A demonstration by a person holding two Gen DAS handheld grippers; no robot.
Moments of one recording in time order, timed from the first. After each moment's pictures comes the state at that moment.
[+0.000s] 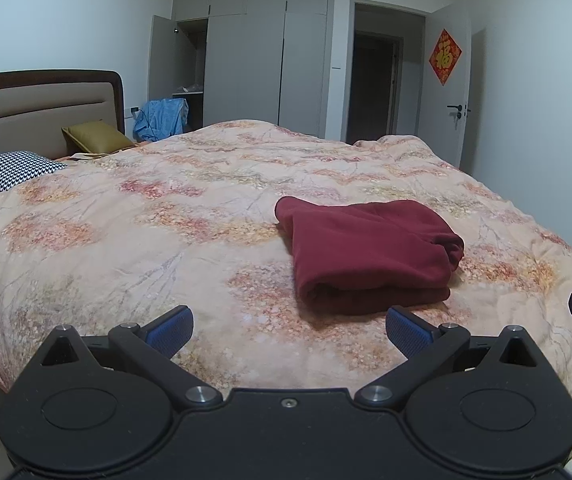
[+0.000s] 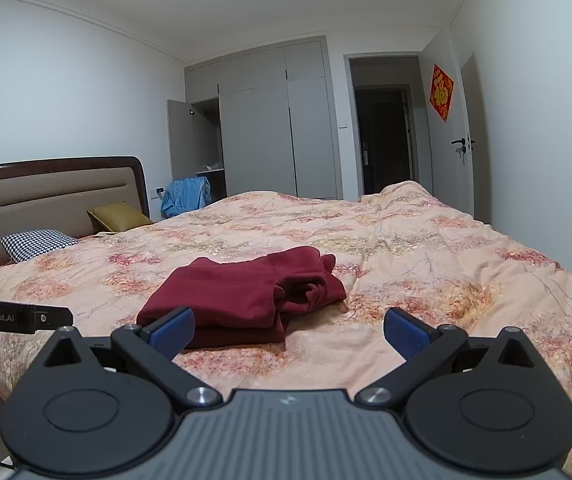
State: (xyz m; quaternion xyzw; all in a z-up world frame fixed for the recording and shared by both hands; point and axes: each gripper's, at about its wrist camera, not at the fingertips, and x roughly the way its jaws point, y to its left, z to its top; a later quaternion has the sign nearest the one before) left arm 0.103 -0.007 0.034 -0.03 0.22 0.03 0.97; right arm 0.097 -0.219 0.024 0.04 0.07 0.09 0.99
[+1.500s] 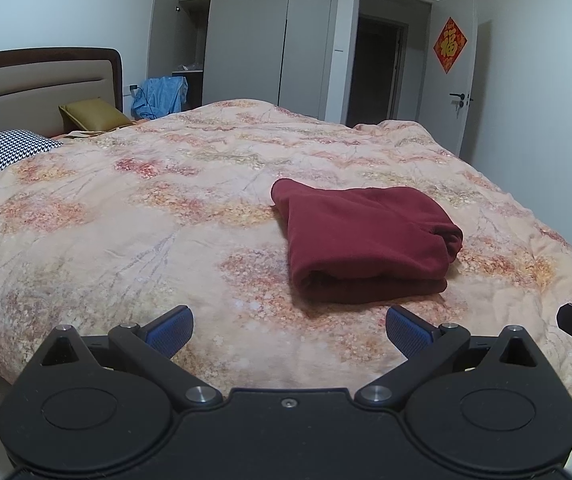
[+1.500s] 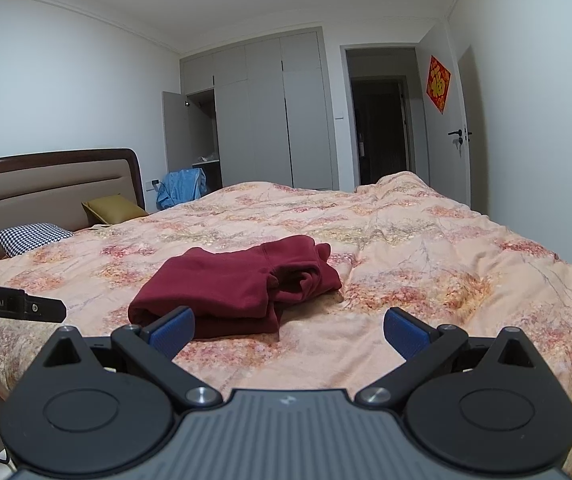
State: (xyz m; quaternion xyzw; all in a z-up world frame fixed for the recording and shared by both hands) left arm 0.116 -0.007 0.032 -0.05 0.25 0.02 0.97; right arm 0.109 -0.221 0.016 0.05 0.09 0.08 0.99
